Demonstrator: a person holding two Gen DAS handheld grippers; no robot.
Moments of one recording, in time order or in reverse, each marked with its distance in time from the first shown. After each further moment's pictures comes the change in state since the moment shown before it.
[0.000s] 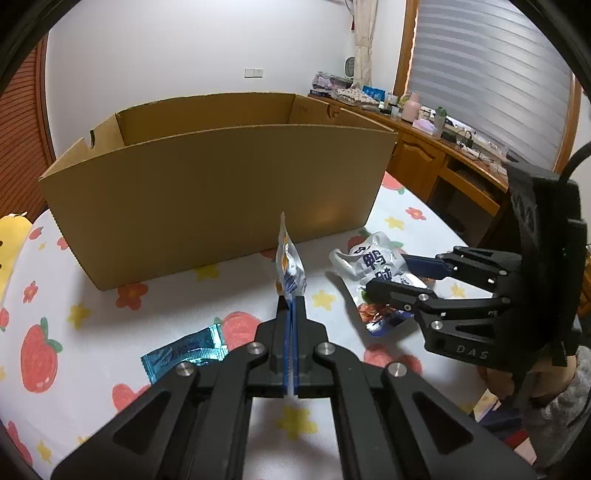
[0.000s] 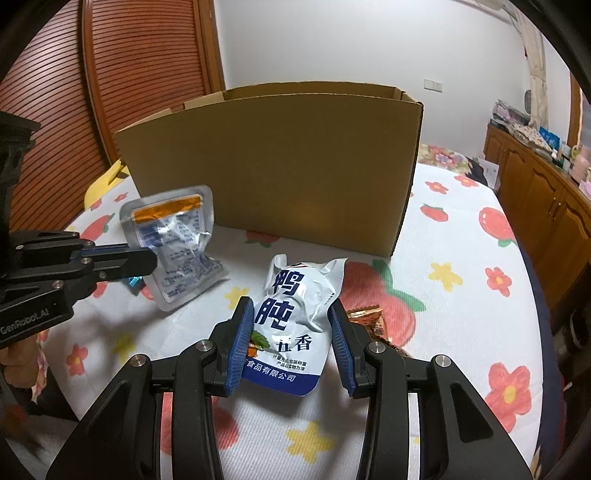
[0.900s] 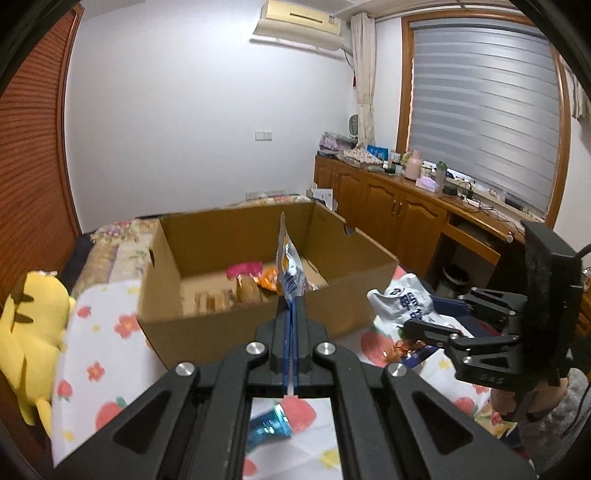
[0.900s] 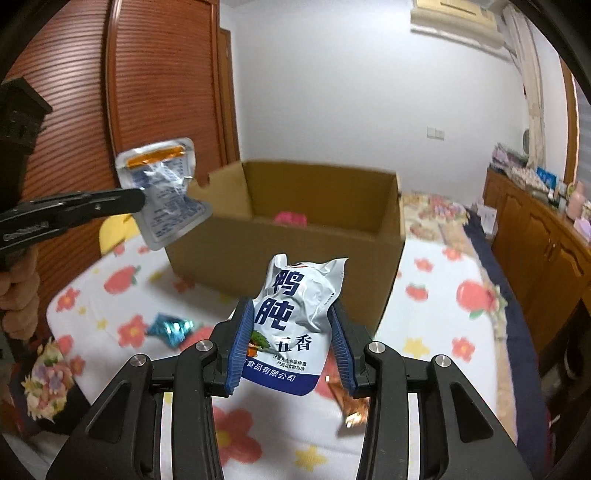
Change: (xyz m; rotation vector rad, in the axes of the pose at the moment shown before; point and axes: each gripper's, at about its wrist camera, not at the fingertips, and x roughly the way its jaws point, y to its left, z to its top) left arm -0.085 0.031 0.071 0.026 -0.236 0.041; right arm -0.065 0.012 0.049 -0.055 -0.183 0.005
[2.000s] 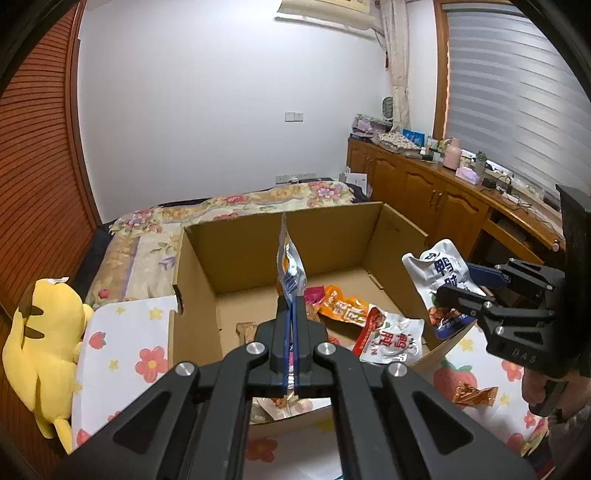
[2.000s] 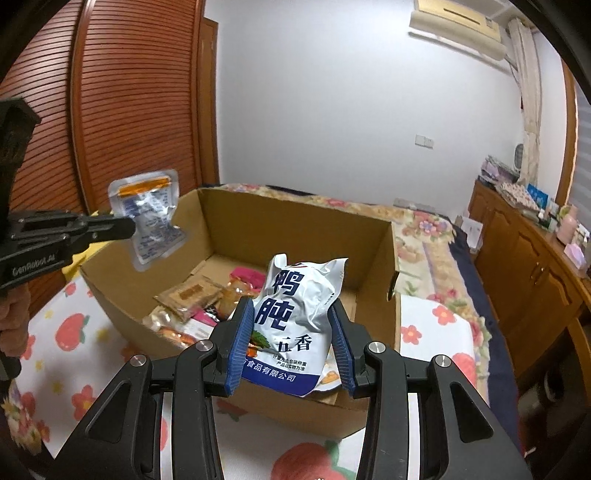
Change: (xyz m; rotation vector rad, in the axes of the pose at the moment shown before) left arm 0.091 0.060 0.040 -0.024 0.095 0.113; right arm 0.080 -0.028 0.080 -0.020 0.033 -0.092
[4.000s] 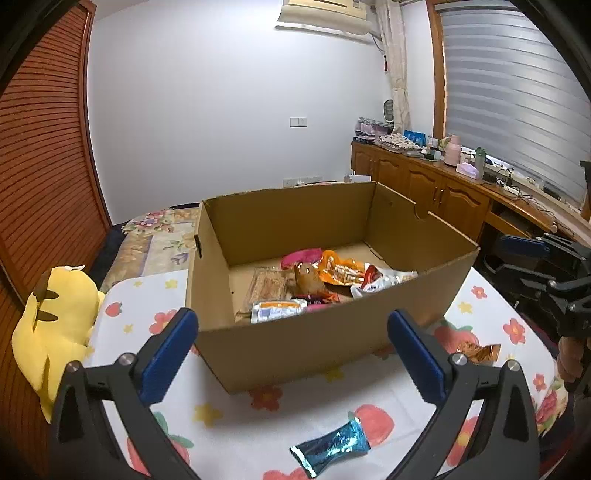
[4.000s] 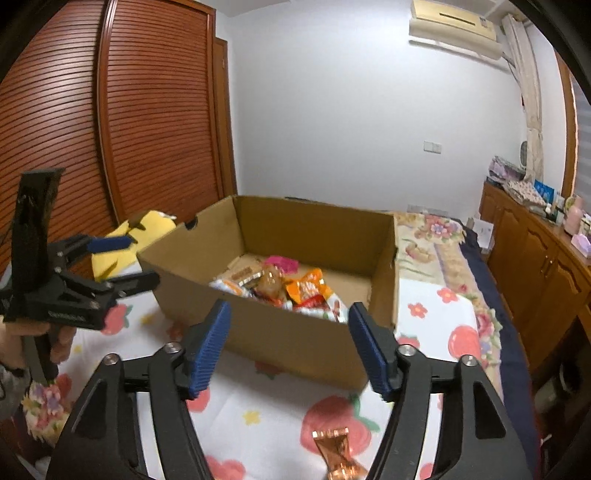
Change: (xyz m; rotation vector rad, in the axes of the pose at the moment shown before) left arm -0.044 -0.006 -0.057 0.025 -0.039 0.035; right arm -0.068 0.011 -0.032 0.025 -0.054 0.067
